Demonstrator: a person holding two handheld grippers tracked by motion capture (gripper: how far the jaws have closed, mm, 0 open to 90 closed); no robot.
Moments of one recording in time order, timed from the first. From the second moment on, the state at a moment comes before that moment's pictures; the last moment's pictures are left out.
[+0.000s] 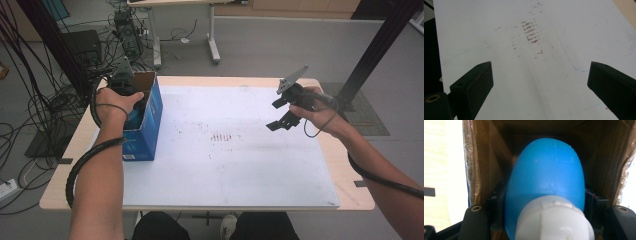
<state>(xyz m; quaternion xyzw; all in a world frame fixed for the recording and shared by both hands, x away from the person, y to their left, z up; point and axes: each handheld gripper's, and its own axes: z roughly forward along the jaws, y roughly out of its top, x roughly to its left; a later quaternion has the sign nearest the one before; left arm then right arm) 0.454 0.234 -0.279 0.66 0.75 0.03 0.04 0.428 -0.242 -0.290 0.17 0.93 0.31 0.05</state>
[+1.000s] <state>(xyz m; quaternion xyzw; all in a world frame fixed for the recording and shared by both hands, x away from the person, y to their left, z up) 0.453 0.234 -0.279 0.66 0.75 0.03 0.04 0.425 -0.242 -0.288 0.17 0.93 0.31 0.05</state>
